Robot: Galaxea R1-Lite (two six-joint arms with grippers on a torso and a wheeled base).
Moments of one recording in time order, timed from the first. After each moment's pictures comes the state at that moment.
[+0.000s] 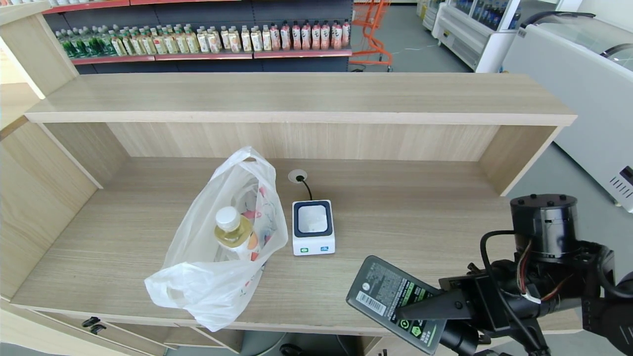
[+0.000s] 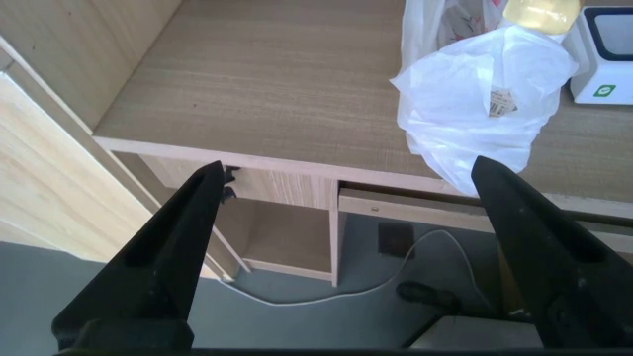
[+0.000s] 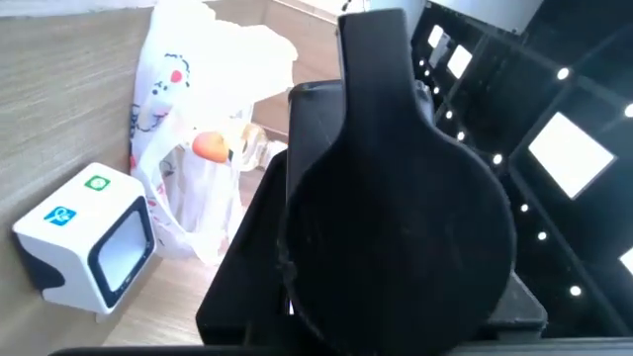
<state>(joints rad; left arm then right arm) 0.00 0.00 0.00 0.05 0.13 0.00 0.45 1.65 -0.53 -0.68 1.14 -2.66</state>
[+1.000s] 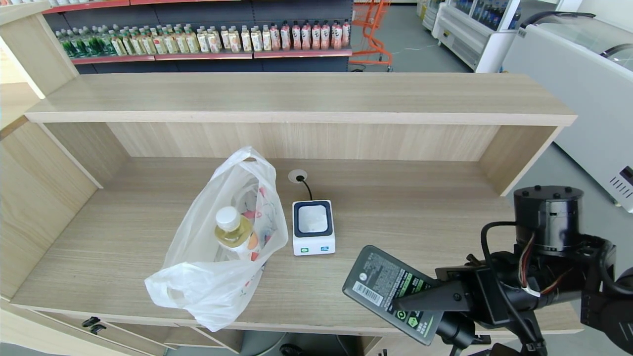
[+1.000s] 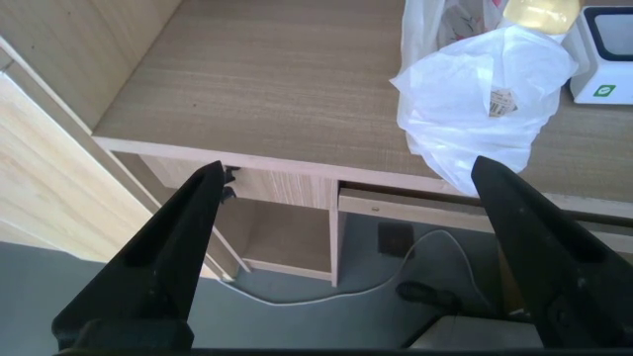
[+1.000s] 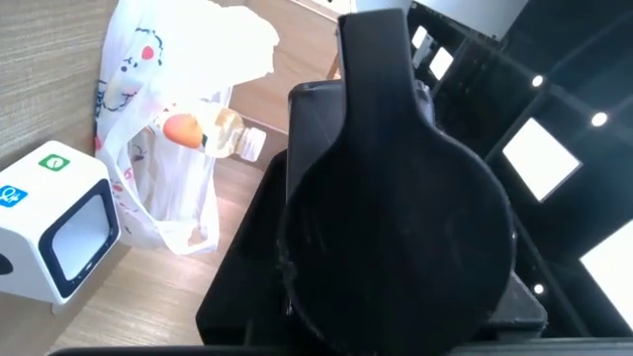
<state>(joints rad) 0.00 0.00 0.00 0.05 0.13 0.00 0.46 1.65 -0.55 -0.72 1.14 -2.66</state>
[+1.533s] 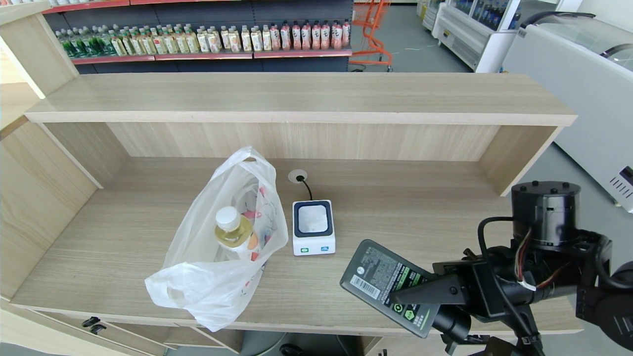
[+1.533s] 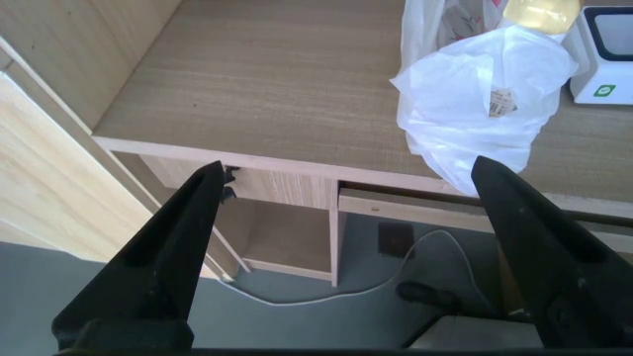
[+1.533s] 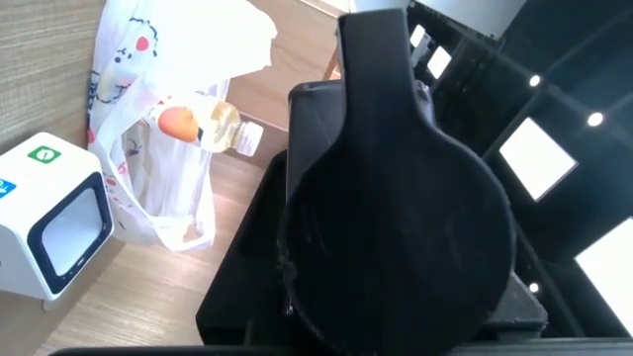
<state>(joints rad) 0.00 0.00 0.00 0.05 0.13 0.00 0.46 1.66 -0.57 -0.72 1.13 -2.66</state>
